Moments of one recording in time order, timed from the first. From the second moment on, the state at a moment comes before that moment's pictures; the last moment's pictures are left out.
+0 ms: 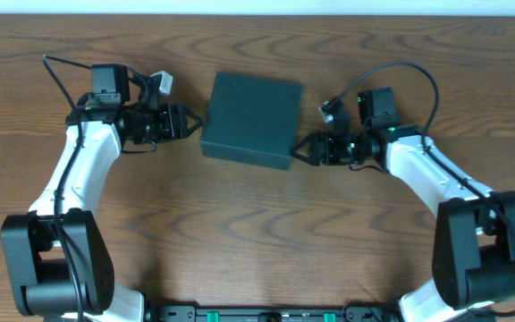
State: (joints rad) left arm 0.04 1.69 1.18 -0.60 0.69 -0.11; right arm 0.20 1.75 1.02 -0.38 -0.78 0.20
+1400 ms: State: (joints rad) left arm 0.01 1.84 1.19 -0.59 0.72 -0.28; right arm 0.28 1.75 1.02 -0.27 -0.73 0.44
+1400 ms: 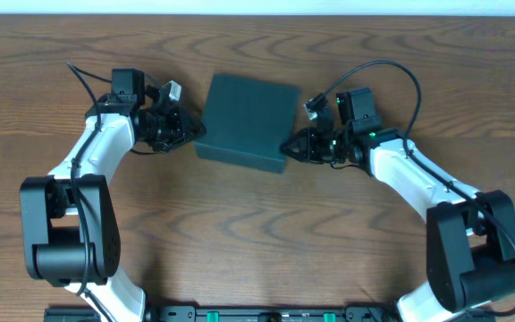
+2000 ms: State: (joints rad) left arm 0.00 1.61 1.19 -0.65 0.72 -0.35; right arm 0.27 1.61 1.14 -0.30 -0.81 0.47
